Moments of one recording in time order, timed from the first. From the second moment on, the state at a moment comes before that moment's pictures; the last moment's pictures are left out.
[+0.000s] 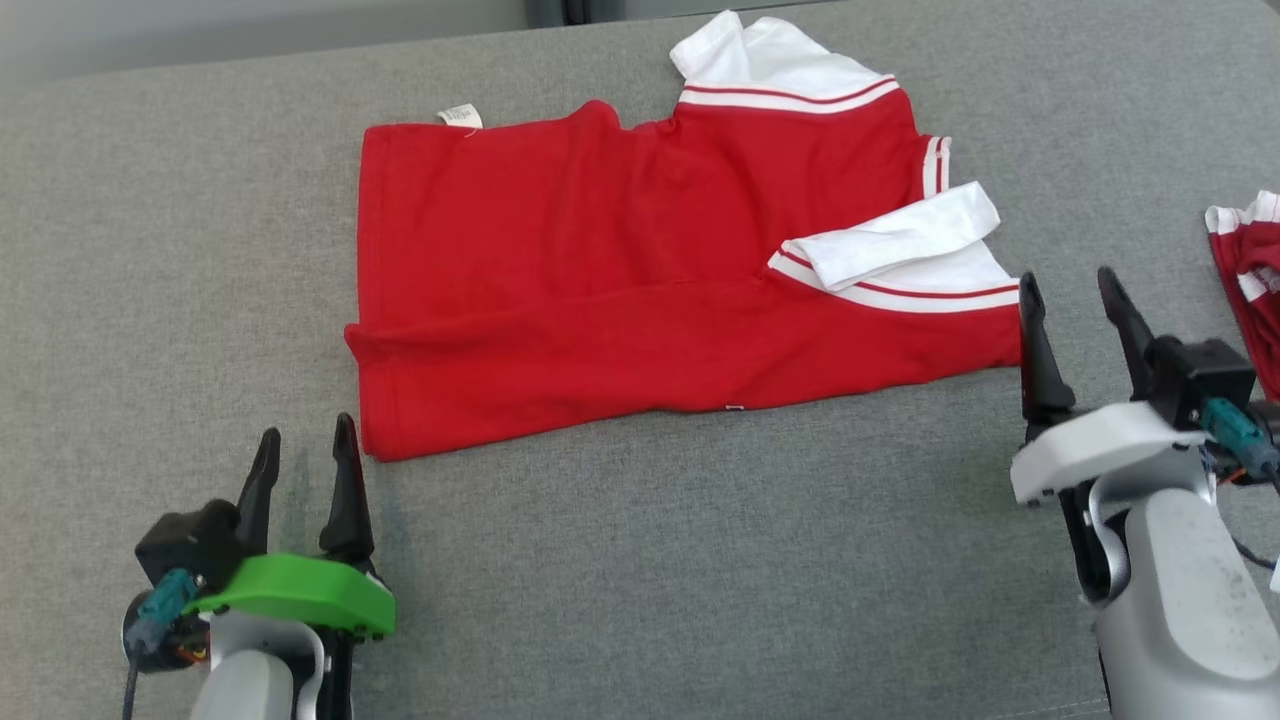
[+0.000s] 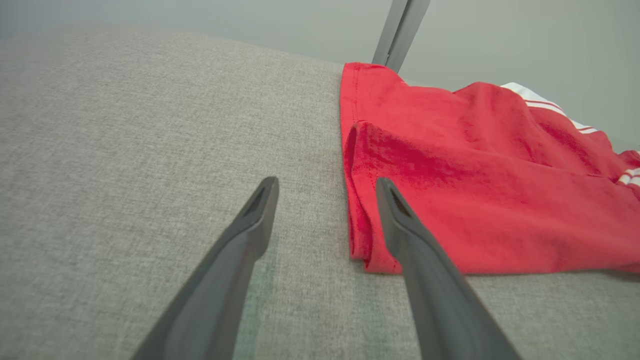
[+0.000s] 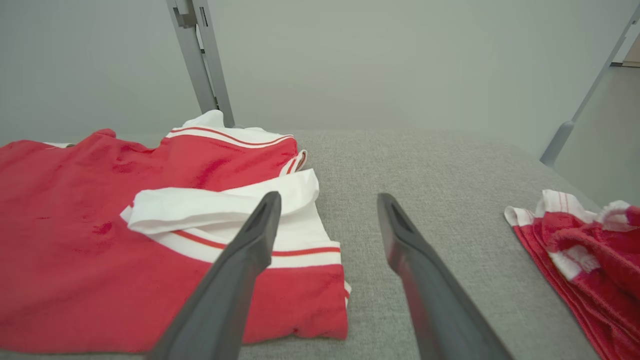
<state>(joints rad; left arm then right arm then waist) -0.22 0.09 -0.05 0.42 -0.41 -0.13 -0.26 -0.41 -0.05 -0.16 0.41 0.05 0.13 -0.26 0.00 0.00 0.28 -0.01</state>
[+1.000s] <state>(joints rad) -0.11 0.05 -0.04 0.43 -0.31 -0.13 -0.26 -0.25 -0.05 -0.13 0.46 0.10 0.13 -0.26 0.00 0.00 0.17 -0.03</state>
